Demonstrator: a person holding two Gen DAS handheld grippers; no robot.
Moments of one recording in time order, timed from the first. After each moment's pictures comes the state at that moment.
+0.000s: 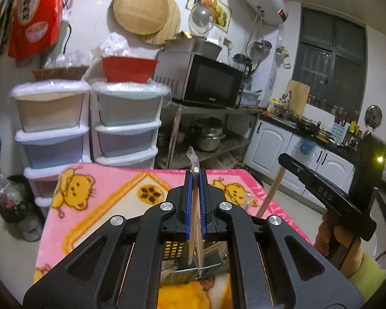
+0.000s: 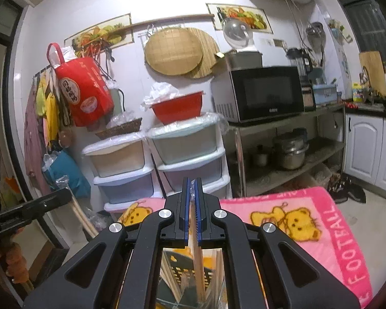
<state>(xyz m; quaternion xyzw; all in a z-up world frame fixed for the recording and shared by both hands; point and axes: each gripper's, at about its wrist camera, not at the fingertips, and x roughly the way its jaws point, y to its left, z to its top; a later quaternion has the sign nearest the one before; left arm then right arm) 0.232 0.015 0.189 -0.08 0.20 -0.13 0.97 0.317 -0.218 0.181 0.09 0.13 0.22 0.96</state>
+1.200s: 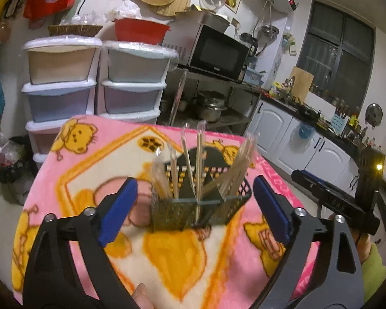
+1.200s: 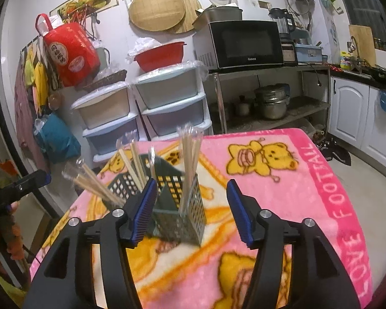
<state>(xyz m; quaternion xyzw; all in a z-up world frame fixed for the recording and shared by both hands) 0.174 0.020 0.115 -0.11 0.26 -0.13 0.95 0.240 -0.256 0.102 0.07 0.24 0.19 0.95</state>
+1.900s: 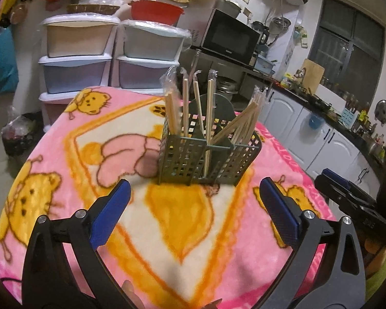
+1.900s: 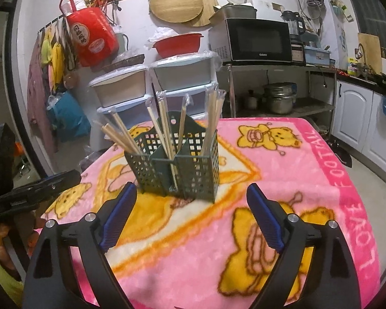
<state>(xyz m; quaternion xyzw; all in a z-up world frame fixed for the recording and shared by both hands) 0.124 0.013 0.051 -0.11 0.28 -0.09 0.95 0.167 -0.240 0.063 0.04 0.24 0.21 0.95</state>
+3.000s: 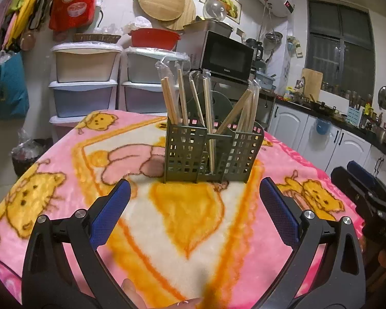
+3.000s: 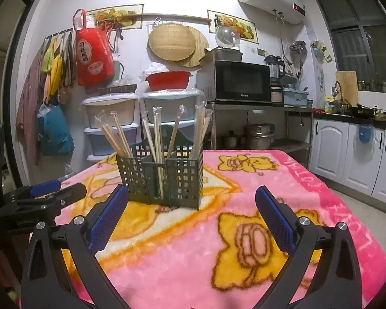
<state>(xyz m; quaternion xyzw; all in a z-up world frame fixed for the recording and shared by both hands) 0.090 -0.009 0.006 -0.07 0.18 -0.07 0.98 0.117 -0.233 0.012 0.01 0.10 0.15 0.98</state>
